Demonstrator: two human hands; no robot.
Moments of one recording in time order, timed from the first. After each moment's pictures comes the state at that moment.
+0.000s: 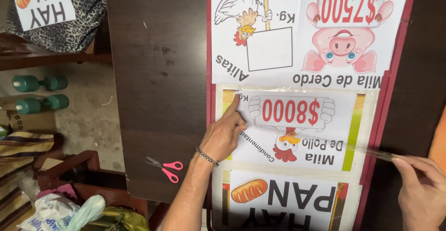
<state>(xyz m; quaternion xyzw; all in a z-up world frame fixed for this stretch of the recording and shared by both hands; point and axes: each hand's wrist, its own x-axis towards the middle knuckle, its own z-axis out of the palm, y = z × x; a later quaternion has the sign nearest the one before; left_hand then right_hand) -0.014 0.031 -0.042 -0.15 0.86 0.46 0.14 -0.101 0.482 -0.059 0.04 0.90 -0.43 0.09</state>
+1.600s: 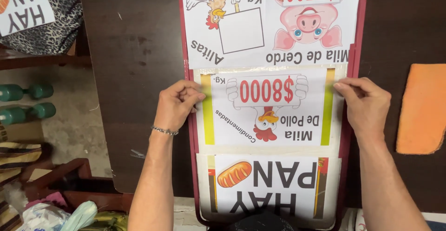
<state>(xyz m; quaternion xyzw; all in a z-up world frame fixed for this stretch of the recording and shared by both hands) -0.020 -0.008 -0.023 -0.31 0.73 0.61 0.03 -0.182 0.375 -0.046 -0.02 0.87 -0.48 0.13</state>
